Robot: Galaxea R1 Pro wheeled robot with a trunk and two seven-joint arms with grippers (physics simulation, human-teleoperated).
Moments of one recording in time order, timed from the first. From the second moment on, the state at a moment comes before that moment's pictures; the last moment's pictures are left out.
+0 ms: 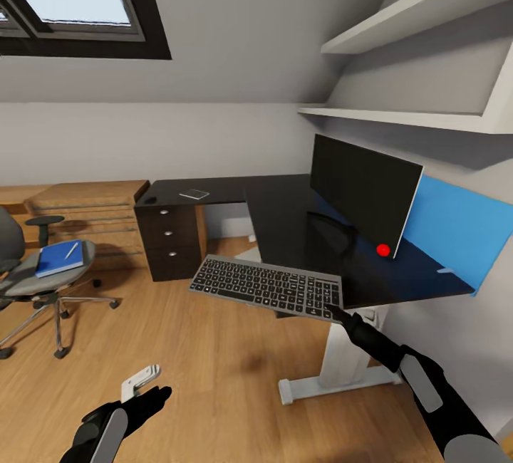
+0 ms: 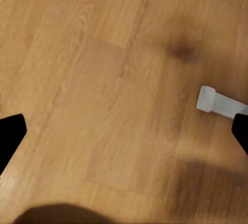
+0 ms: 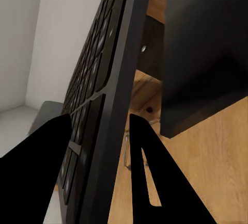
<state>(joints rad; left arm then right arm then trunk) -0.19 0.00 0.15 -1.15 0.50 0.63 0.24 -0.49 -0.17 -0.12 -0.79 -0.80 0.53 0.74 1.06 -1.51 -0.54</state>
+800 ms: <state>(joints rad) -0.19 0.00 0.14 -1.13 0.50 0.63 0.24 -0.49 -0.02 -0.14 -0.87 -0.80 0.40 0.59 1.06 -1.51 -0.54</state>
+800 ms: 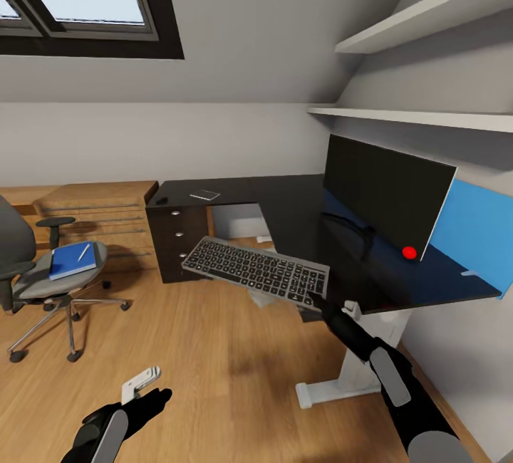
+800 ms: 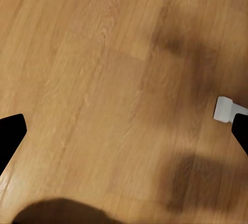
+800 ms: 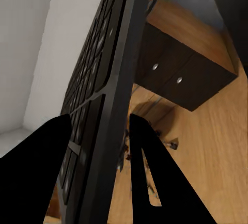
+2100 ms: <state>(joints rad) -0.19 0.00 0.14 -1.07 0.50 0.60 0.24 -0.50 0.17 -0.13 -0.96 -1.03 -0.13 0.10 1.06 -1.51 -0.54</state>
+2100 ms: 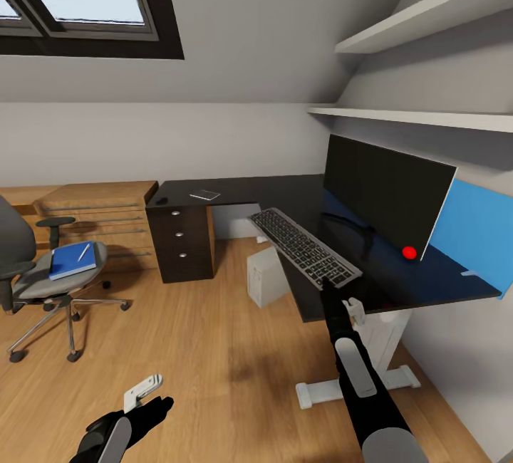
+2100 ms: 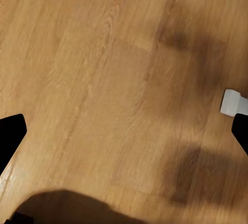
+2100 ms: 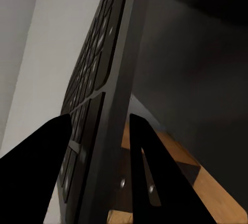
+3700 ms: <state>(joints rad) -0.19 0.00 0.14 -1.10 0.50 0.59 0.23 -0.50 0.17 -0.13 -0.87 -1.07 -0.44 0.04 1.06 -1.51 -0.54</state>
